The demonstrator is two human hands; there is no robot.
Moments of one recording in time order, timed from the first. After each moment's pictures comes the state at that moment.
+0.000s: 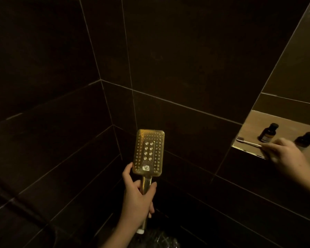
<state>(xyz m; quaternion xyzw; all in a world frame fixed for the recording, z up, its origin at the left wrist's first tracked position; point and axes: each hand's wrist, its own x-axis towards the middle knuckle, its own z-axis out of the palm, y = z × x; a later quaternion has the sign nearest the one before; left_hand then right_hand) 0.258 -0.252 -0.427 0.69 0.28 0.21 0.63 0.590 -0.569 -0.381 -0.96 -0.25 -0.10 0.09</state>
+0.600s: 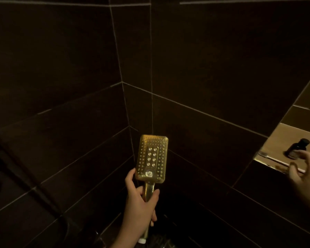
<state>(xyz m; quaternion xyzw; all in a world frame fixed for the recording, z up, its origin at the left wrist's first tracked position) 0.235 -0.238 -0.424 0.67 0.33 0.22 0.62 0.616 -0.575 -0.440 -0.96 -0.17 -0.17 0.15</state>
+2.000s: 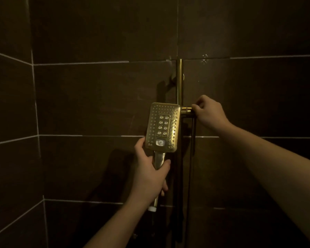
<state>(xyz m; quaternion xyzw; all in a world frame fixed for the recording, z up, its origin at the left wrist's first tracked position) -0.005 -0.059 -0.105 0.63 0.40 0.62 0.25 0.186 0.055 0.041 -0.50 -0.69 -0.02 0.52</state>
